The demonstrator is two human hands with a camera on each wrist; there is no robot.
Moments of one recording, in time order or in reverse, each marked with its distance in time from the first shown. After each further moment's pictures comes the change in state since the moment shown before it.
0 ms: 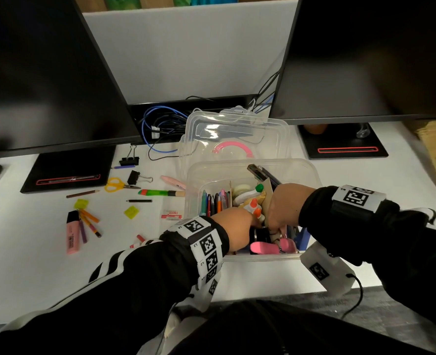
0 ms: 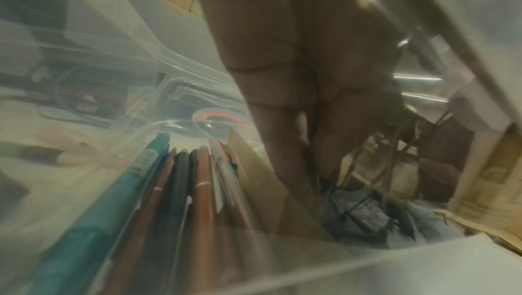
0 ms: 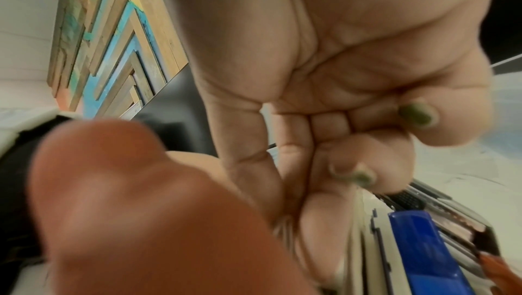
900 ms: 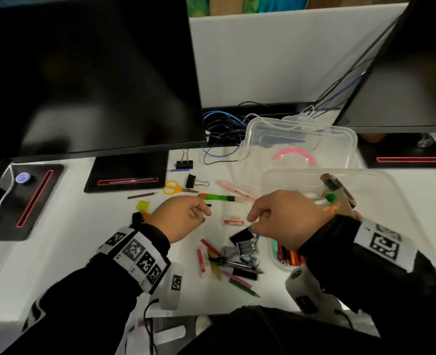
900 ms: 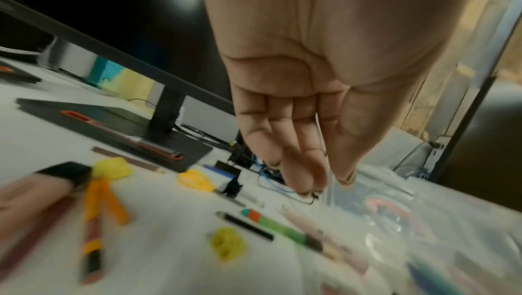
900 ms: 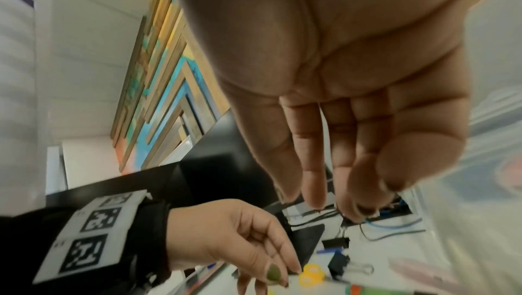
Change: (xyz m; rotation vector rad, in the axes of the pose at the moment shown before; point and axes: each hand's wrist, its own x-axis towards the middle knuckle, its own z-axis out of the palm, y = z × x) left_hand -0.131 -0.201 -0.016 -0.473 0.412 -0.227; right_hand -0.018 -0.144 -0.042 0.524 0.366 -0.178
